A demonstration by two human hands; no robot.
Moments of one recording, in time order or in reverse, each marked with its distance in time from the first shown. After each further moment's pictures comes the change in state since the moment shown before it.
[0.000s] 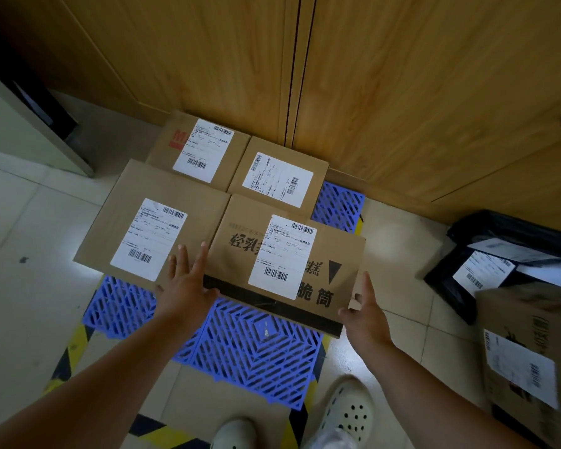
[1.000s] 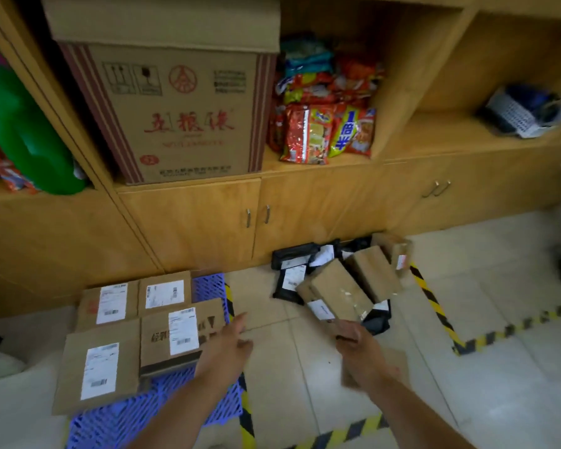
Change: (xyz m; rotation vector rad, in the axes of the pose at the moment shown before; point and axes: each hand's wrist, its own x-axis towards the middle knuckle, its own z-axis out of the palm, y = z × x) left_hand -0.439 0.241 -0.189 -0.065 -0.313 0.642; right_hand -0.471 0.051 -0.318 0.438 0.354 0.129
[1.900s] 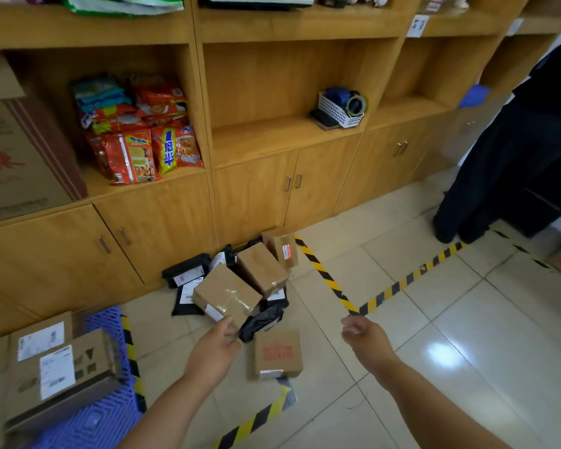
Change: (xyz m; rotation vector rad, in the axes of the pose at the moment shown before) left_hand -0.125 0.271 0.298 -0.004 -0.066 0.124; right_hand -0.069 0.255 -0.370 0.245 0.205 0.009
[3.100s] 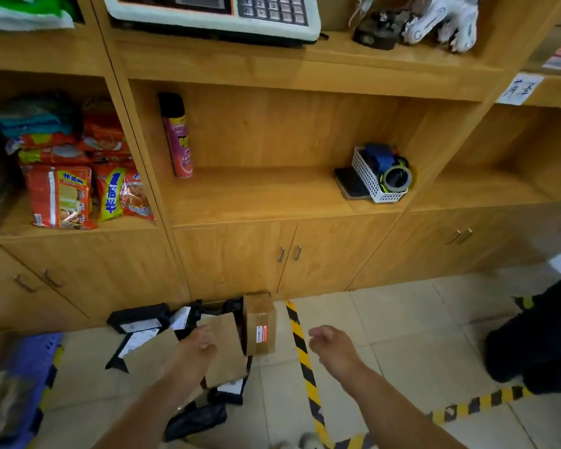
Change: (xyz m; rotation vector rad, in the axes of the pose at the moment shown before) left_hand 0.372 0.235 0.078 -0.276 0.258 -0.273; right_hand 0.462 -0.187 -0.132 -0.179 -0.346 -0.129
